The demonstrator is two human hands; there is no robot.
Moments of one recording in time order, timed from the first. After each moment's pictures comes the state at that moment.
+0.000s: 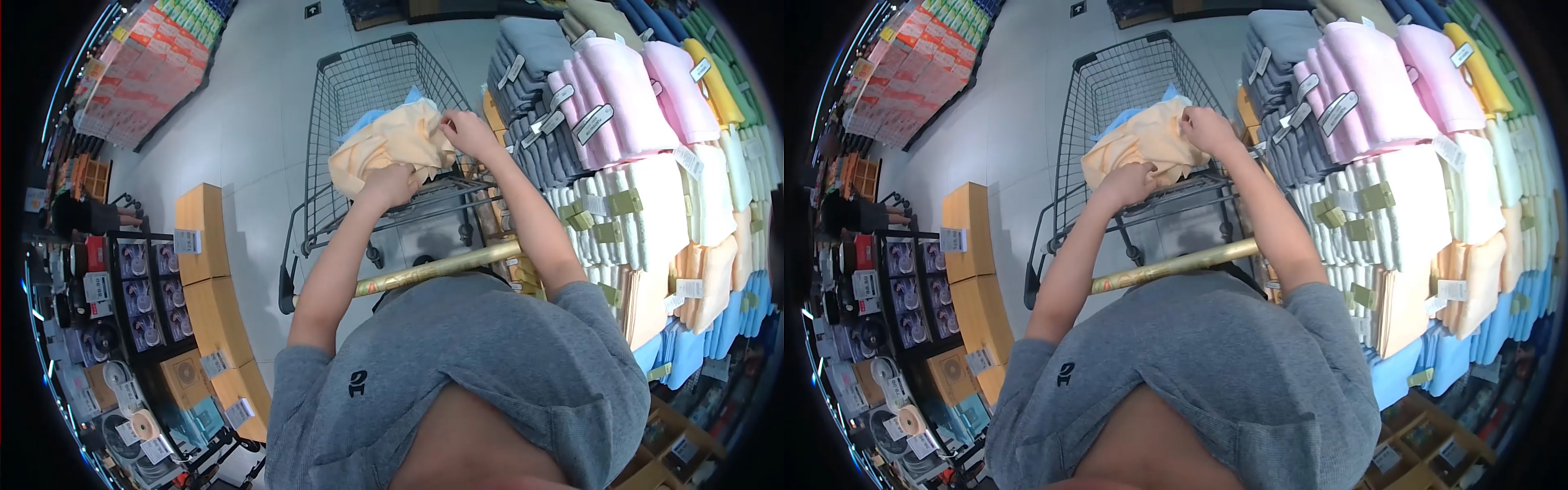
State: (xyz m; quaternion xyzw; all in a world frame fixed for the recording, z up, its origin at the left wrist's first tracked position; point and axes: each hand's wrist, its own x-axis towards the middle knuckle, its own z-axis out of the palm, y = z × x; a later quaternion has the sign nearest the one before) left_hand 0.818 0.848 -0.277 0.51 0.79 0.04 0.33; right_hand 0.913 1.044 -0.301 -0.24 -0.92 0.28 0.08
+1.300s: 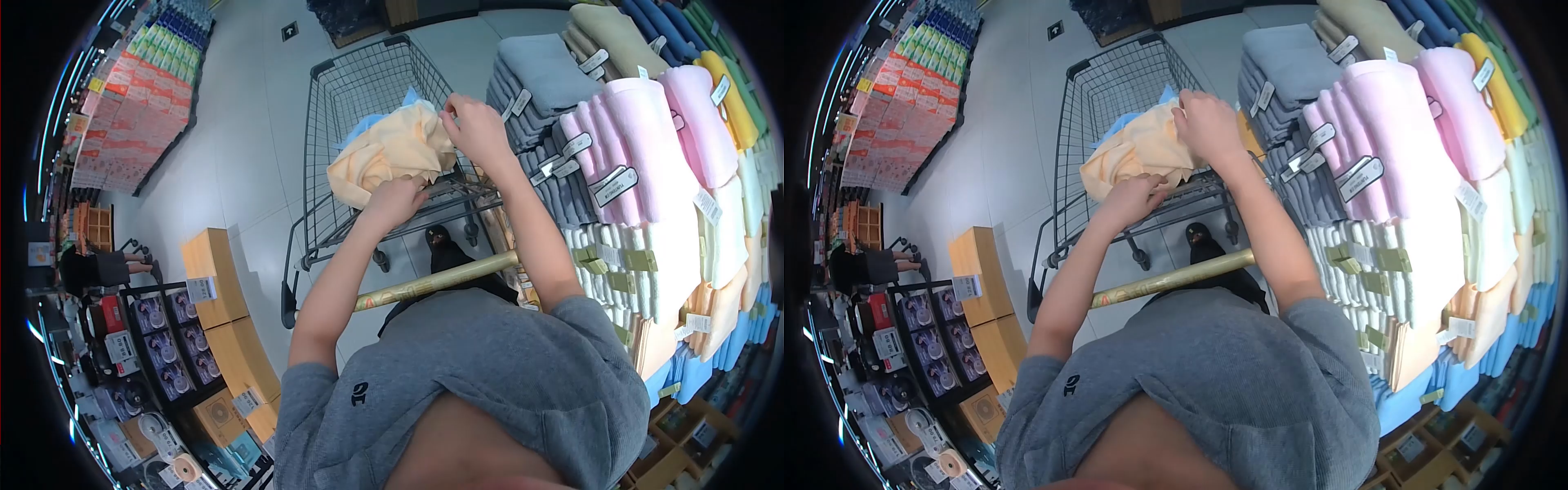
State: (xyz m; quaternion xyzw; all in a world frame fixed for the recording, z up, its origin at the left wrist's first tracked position) left_hand 0.736 0.939 -0.294 0.61 0.73 0.13 0.27; right_hand 0.841 1.114 -0.248 -0.29 -0.92 0.15 0.22
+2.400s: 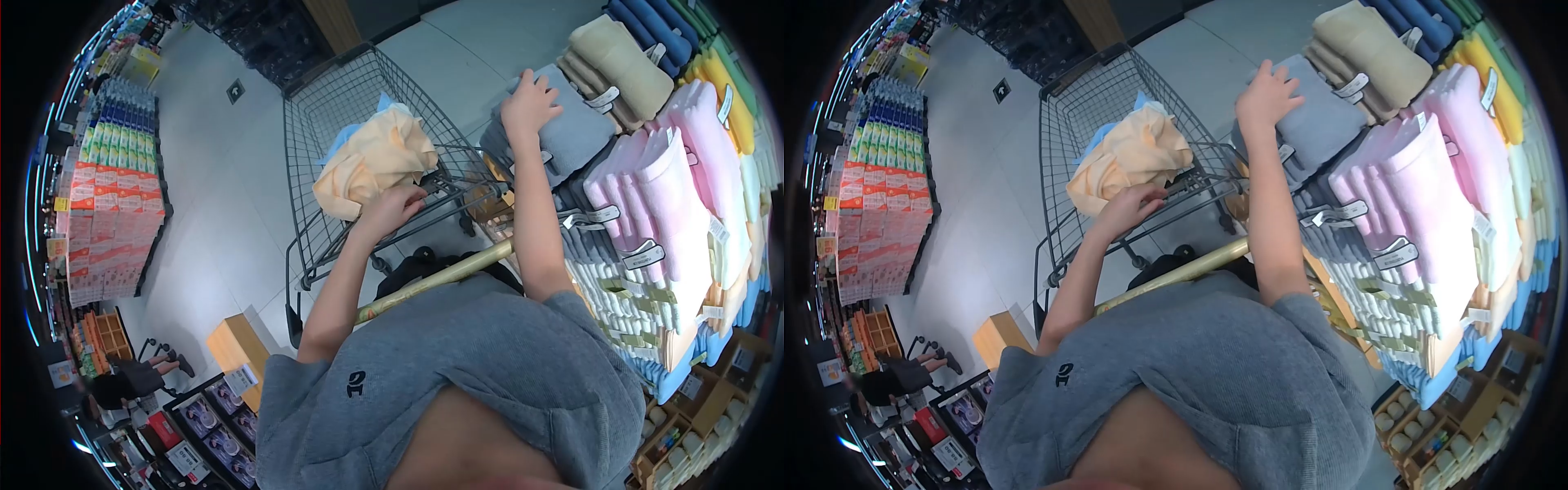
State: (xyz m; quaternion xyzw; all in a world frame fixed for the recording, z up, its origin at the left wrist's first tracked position) left_hand 0.576 1.097 -0.324 0.65 0.60 0.22 0.41; right_hand 0.771 1.308 -0.274 -0.71 -0.67 -0.11 0.20
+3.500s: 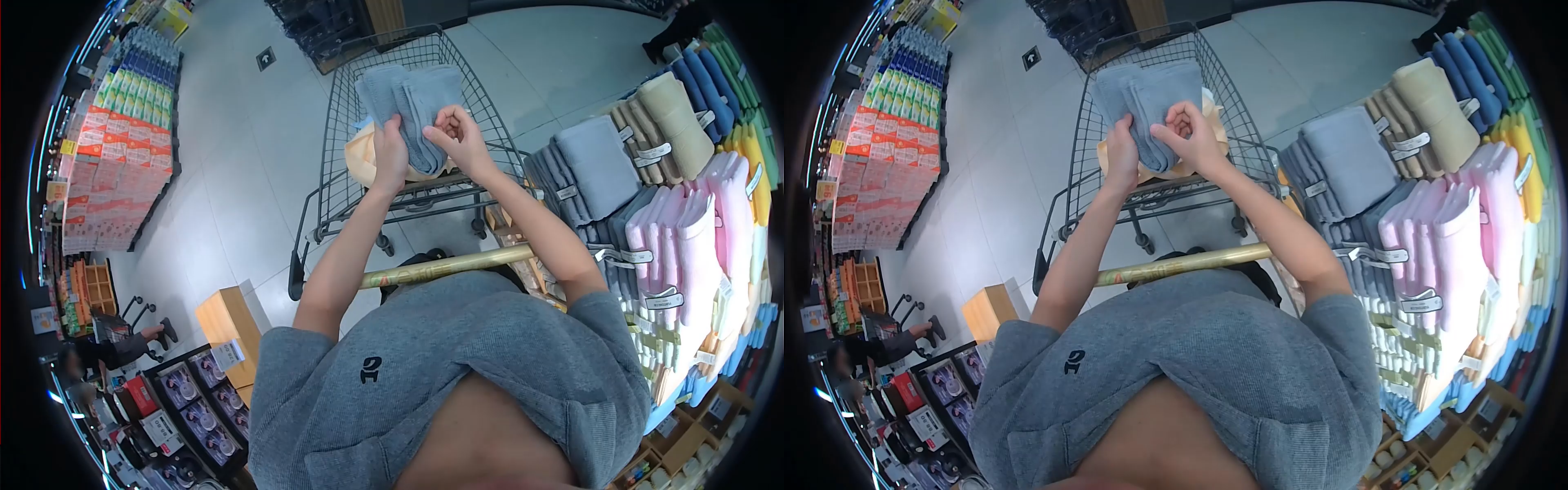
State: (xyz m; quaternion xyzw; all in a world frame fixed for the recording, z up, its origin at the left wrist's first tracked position) left_hand 0.489 1.154 -0.332 0.16 0.54 0.71 0.42; right_hand 0.613 1.219 -0.309 -0.26 -0.62 0.66 0.34
